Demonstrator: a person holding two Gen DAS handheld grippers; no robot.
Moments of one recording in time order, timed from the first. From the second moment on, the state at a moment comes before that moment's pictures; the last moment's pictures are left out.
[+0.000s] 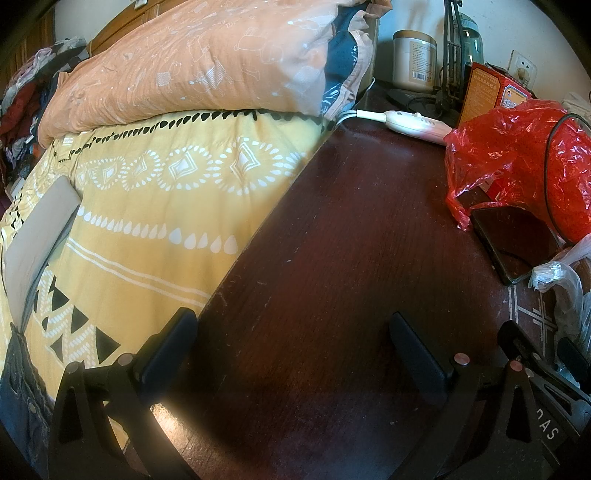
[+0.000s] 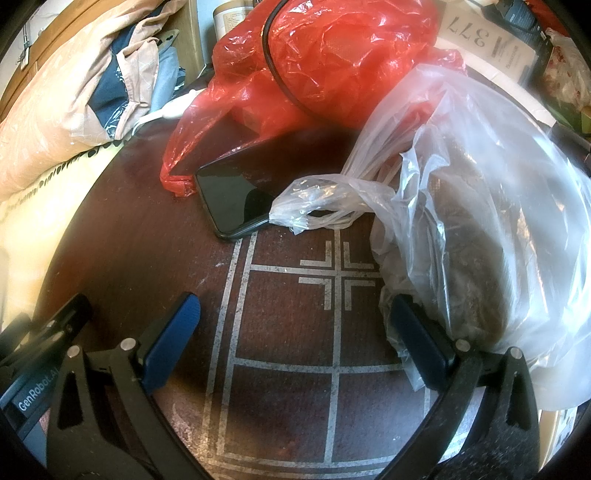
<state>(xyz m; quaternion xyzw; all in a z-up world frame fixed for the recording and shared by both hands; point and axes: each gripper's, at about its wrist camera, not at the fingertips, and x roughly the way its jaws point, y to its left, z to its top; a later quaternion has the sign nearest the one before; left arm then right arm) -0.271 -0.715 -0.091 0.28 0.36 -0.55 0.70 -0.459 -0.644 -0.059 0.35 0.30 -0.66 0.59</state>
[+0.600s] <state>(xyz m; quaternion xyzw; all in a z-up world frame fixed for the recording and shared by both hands) -0.244 -0.659 -0.051 0.25 0.34 -0.55 0.72 -0.445 -0.635 -0.048 0.33 0.33 -0.62 0.63</state>
